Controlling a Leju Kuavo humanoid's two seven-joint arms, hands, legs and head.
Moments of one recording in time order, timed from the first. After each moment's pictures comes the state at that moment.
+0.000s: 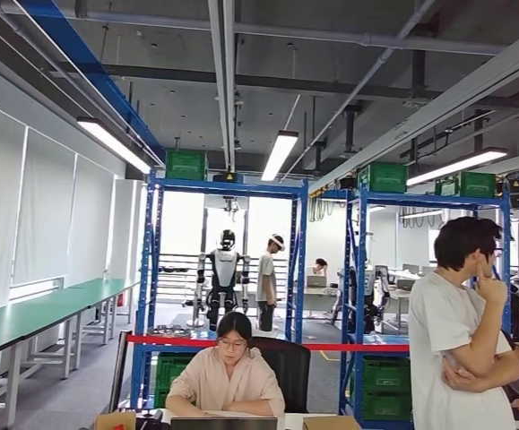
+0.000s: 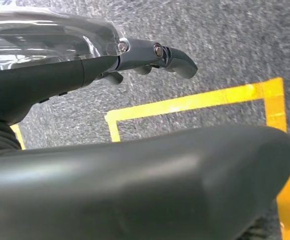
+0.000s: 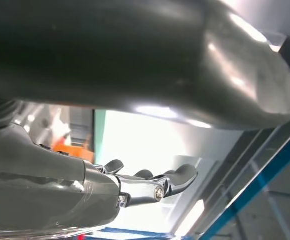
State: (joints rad) left arm -0.05 0.02 1.26 -0.23 -1.31 -0.07 -0.32; right arm 0.02 0.00 0.20 -1.83 -0.11 0.64 -0.70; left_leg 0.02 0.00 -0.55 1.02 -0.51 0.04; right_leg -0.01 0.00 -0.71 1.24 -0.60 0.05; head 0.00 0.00
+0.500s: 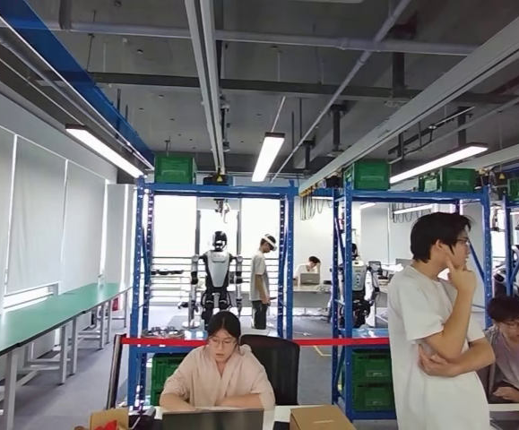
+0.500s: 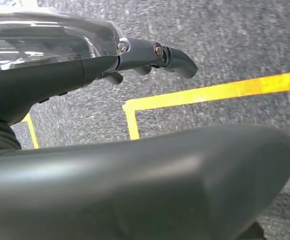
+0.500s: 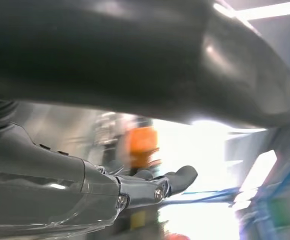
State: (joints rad) left arm -0.03 0.01 1.30 -0.23 -1.30 -0.06 -0.31; right arm 0.16 0.02 0.13 -1.62 -0.07 0.57 -0.70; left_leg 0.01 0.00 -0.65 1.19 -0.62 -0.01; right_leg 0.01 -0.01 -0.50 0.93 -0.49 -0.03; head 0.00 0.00
